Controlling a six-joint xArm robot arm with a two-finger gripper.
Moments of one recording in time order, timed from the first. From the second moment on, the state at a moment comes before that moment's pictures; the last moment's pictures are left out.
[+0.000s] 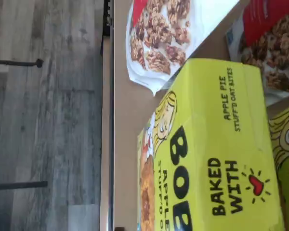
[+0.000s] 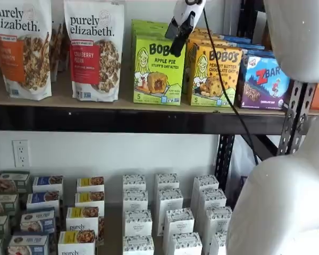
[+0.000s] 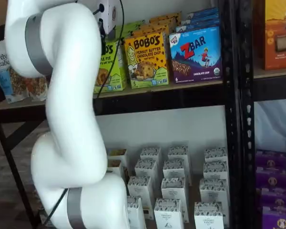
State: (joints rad) arm 0.11 -0.16 -1.54 0.36 1.48 -1.42
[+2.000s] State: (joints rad) arm 0.14 -0.11 -1.55 0.27 1.44 -1.40
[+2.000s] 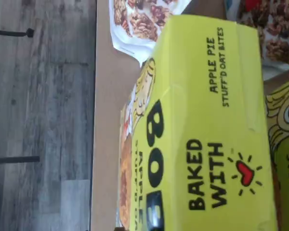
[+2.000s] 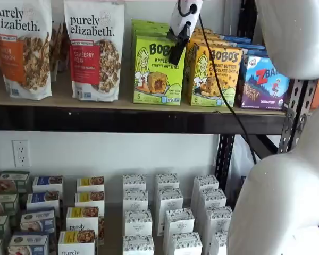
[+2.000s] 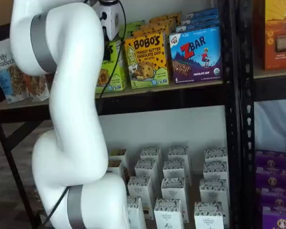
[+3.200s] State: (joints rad) arm 0.14 -0.11 -1.54 0.28 1.44 -1.40
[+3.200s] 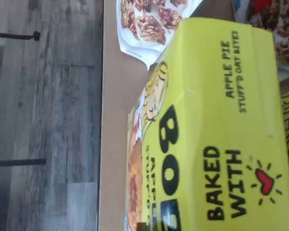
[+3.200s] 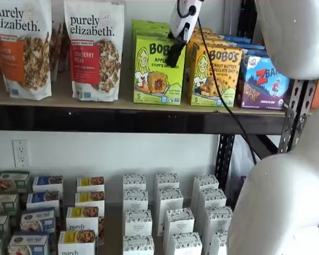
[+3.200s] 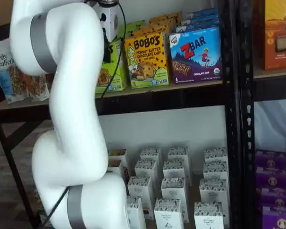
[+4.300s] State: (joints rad) arm 0.15 -0.11 -1.54 0.28 1.45 -1.40
